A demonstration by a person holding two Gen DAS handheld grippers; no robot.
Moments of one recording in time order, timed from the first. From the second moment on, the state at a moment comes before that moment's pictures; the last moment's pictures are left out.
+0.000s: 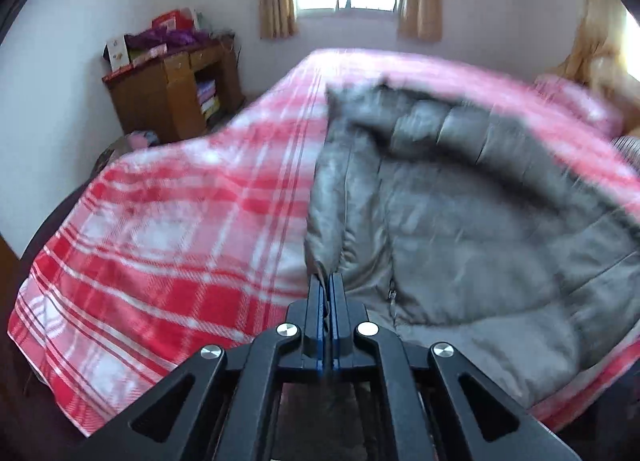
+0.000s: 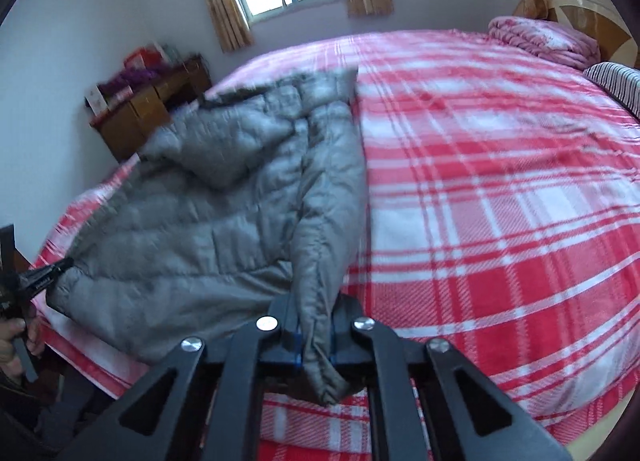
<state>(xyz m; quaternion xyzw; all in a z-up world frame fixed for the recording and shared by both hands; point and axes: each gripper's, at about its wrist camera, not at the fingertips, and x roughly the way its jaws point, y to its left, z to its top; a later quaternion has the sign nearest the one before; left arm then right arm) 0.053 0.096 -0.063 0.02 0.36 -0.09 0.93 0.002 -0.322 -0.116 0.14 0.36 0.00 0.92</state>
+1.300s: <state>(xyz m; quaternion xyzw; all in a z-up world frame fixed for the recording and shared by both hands) 0.387 0.077 -0.037 0.01 0.35 0.17 0.92 0.290 -0.365 -0.075 0.09 0.28 -0.17 0.94</state>
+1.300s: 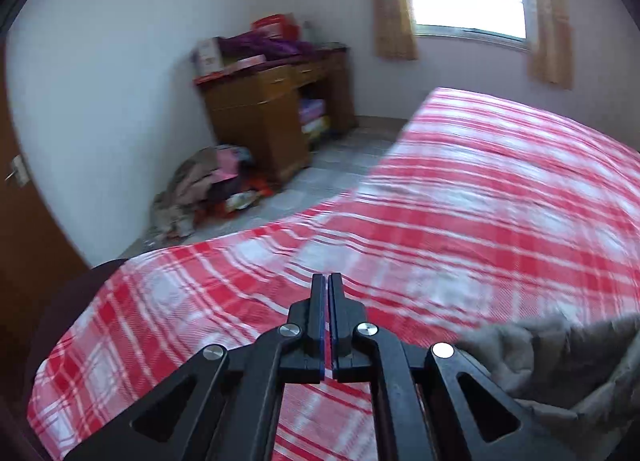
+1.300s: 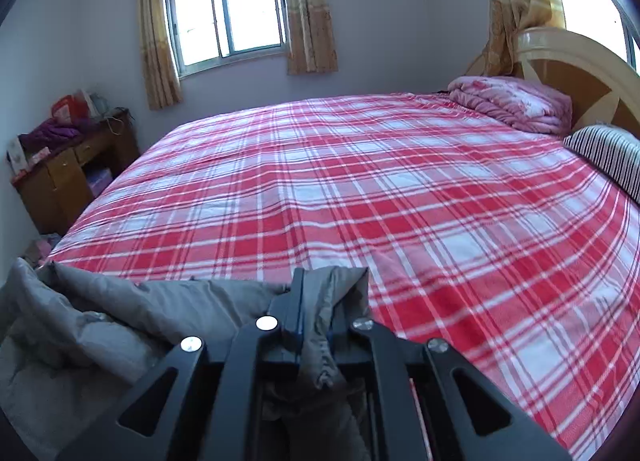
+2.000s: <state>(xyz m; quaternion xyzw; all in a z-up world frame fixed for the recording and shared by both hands) 0.321 0.022 0.020 -0.09 0.33 -0.07 0.94 0.265 -0.300 -0.023 0.06 0.20 -0.14 0.97</state>
